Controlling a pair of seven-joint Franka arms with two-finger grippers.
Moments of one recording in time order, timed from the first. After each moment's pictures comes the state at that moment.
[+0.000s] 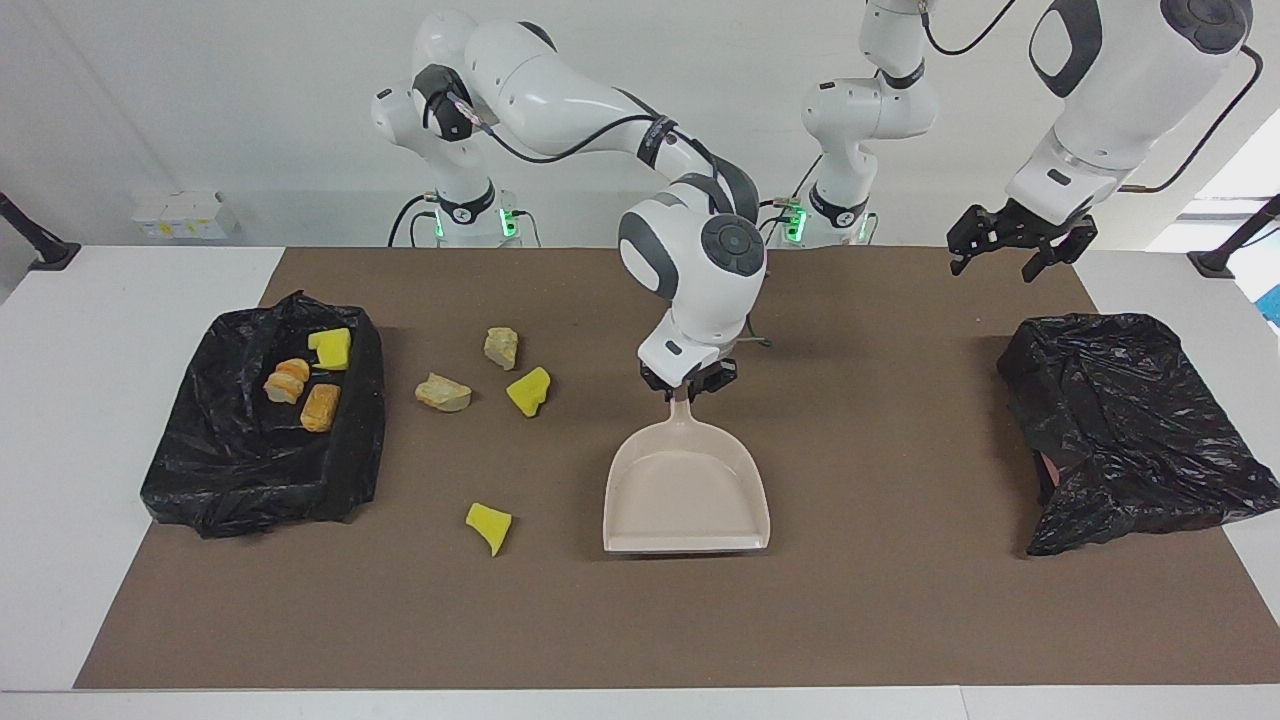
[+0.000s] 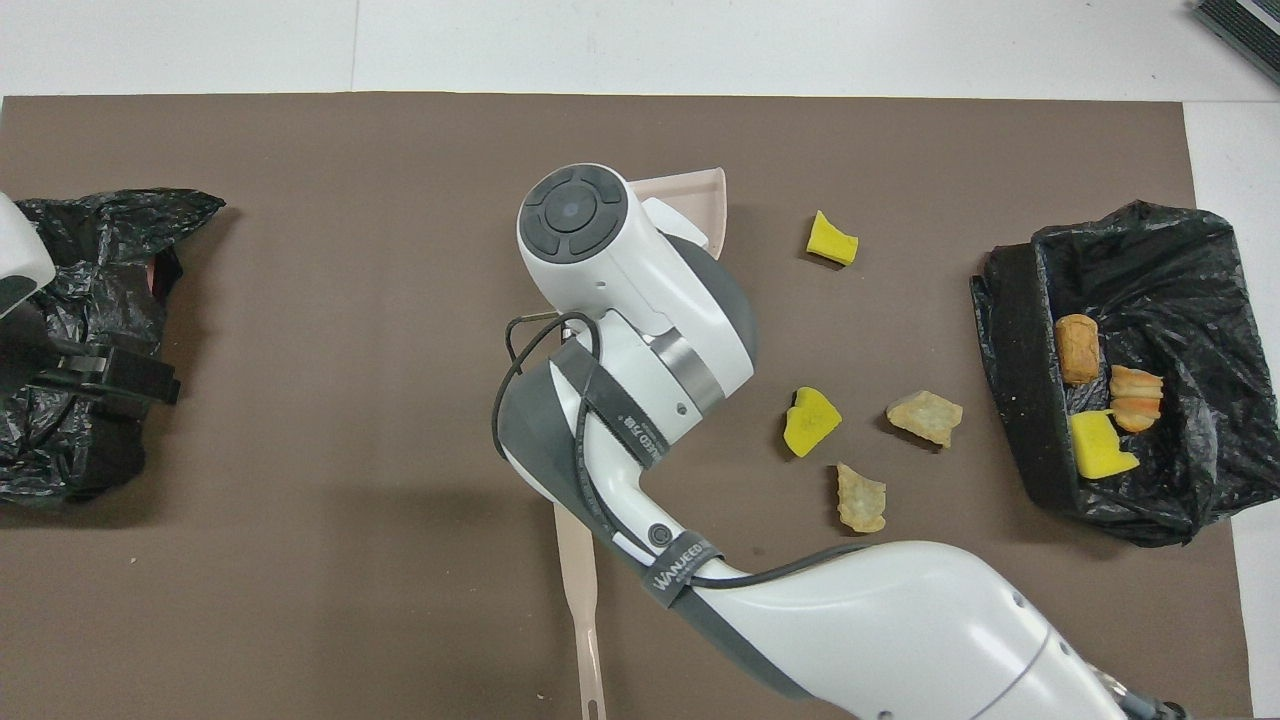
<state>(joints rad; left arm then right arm) -0.05 -0.08 0.00 -1.72 -0.01 1.56 0.12 0.54 0.75 0.16 -1.07 -0.10 1.68 0.72</state>
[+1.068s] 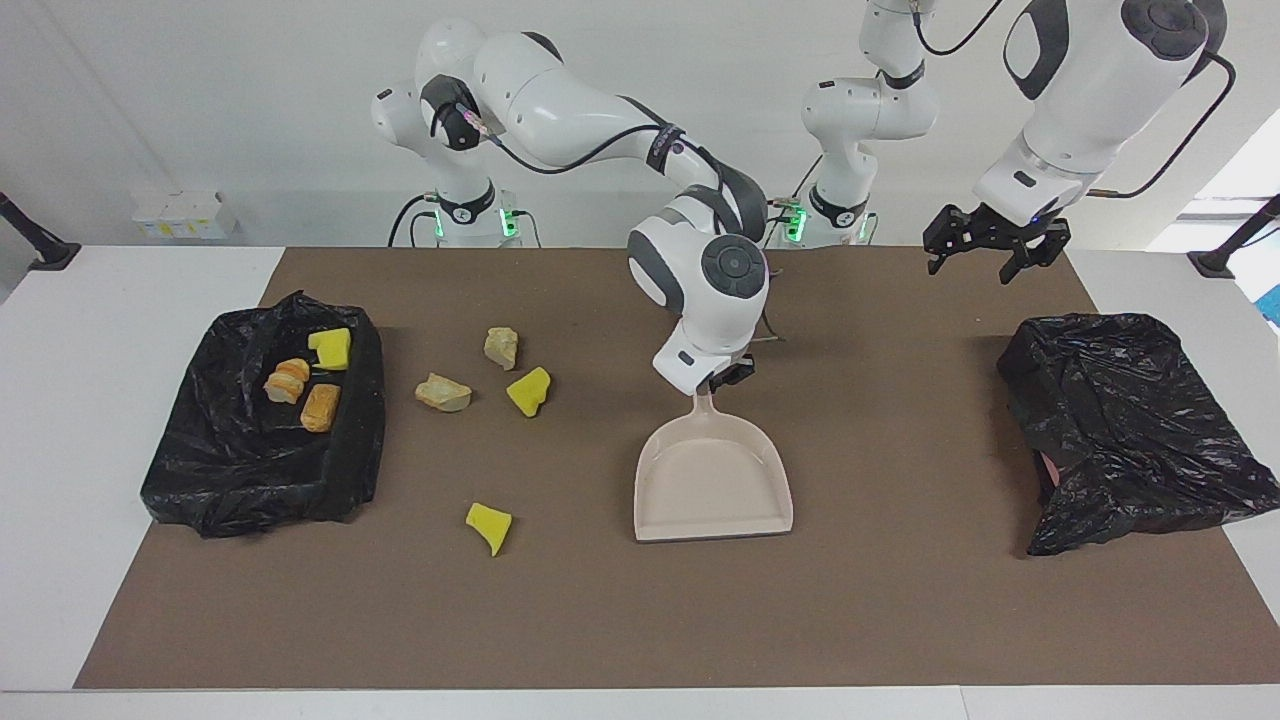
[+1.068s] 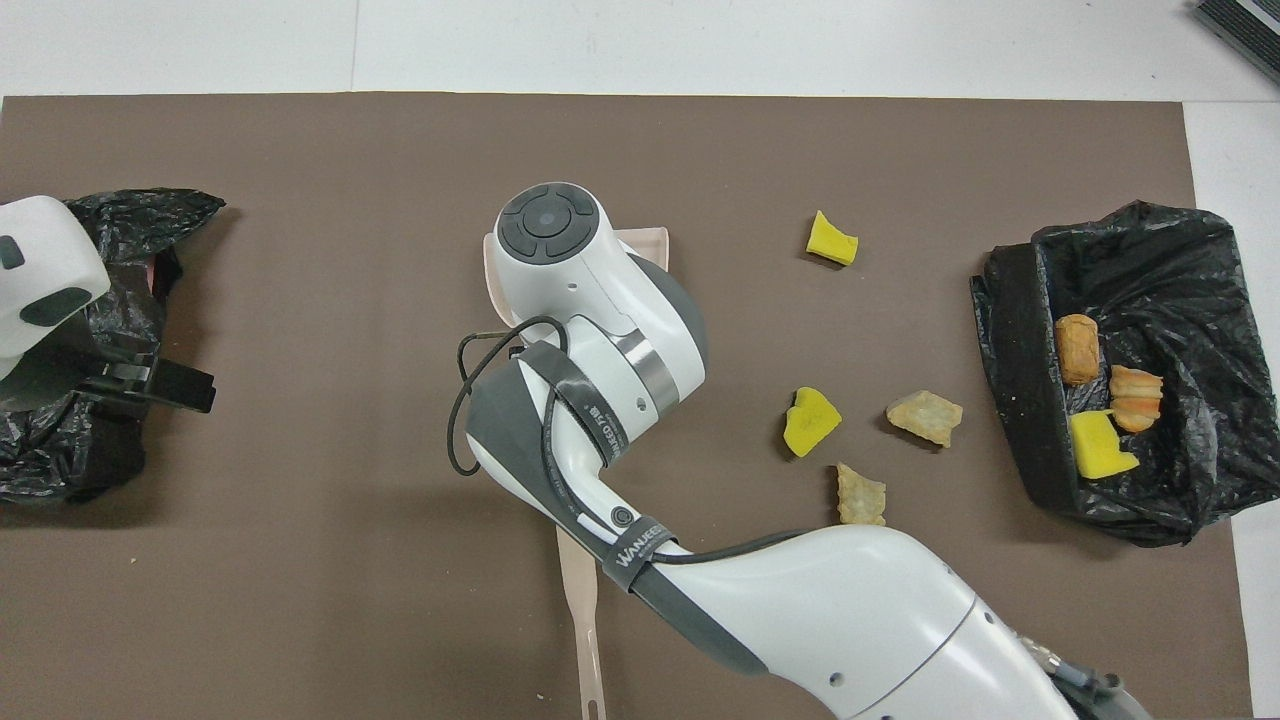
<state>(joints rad) -0.10 -0.08 -0.01 -1.73 -0.01 1.57 0.12 0.55 0.78 0.15 -1.05 0.01 1.67 0.66</state>
